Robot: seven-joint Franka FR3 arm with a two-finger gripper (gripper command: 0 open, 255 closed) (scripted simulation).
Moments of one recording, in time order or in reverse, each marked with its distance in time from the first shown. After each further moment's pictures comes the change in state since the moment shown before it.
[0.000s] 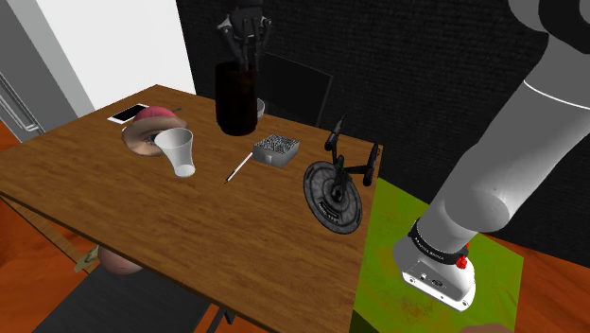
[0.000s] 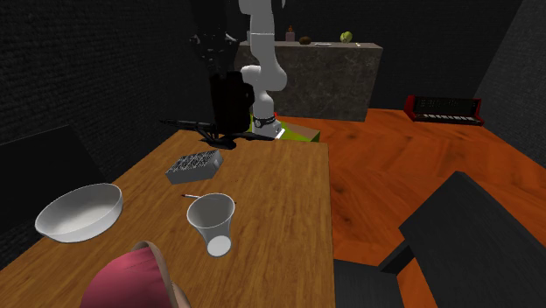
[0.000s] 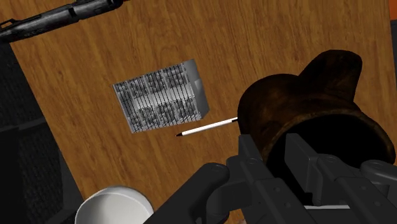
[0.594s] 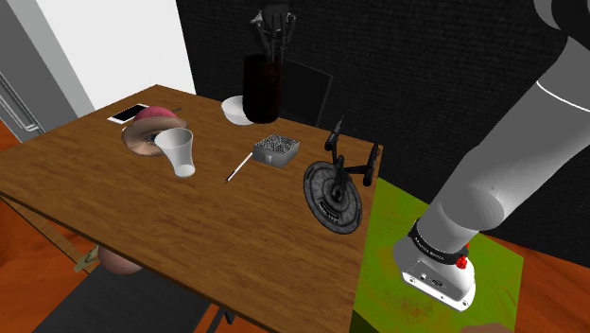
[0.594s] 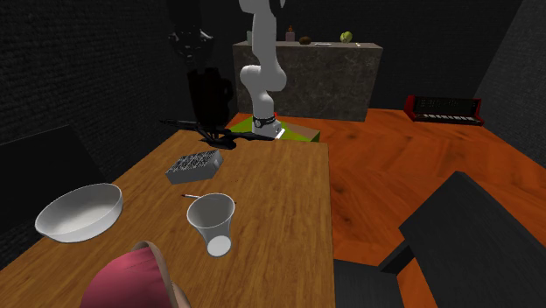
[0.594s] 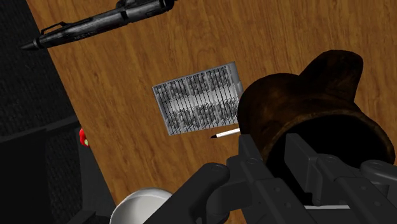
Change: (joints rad) arm -0.069 -0.076 -0.082 -0.079 0.013 0.007 -0.154
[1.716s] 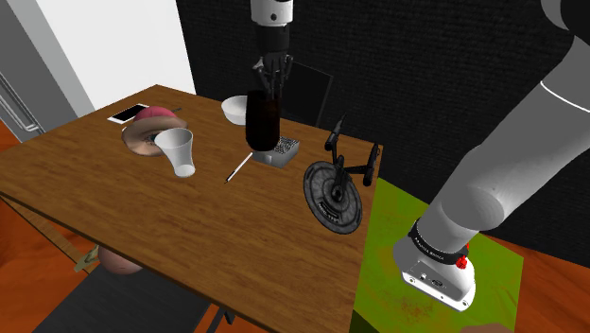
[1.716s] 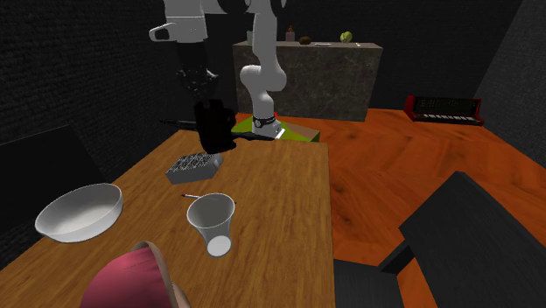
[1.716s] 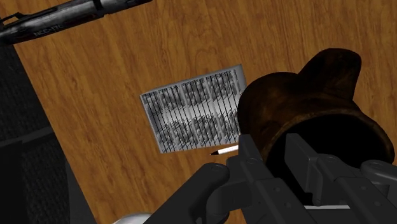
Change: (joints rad) arm 0.001 -0.024 0.000 -0.254 0.007 0.231 -0.005
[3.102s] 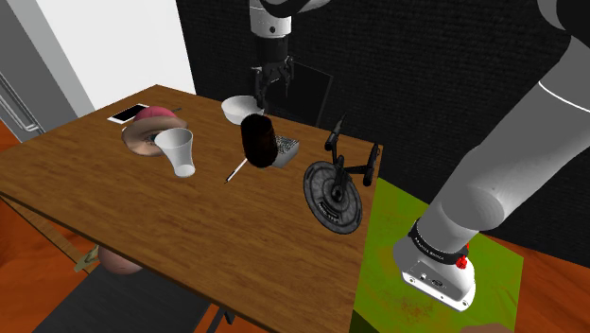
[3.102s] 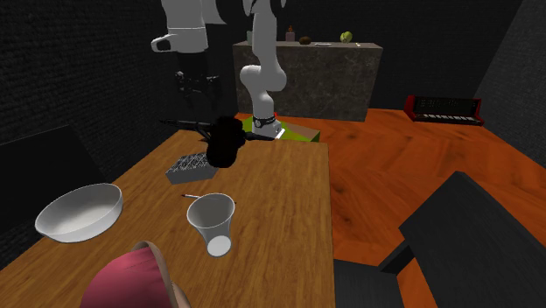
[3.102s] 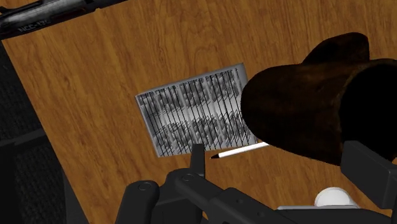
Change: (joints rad) arm 0.000 0.011 0.002 -0.044 -0.002 0.057 0.002
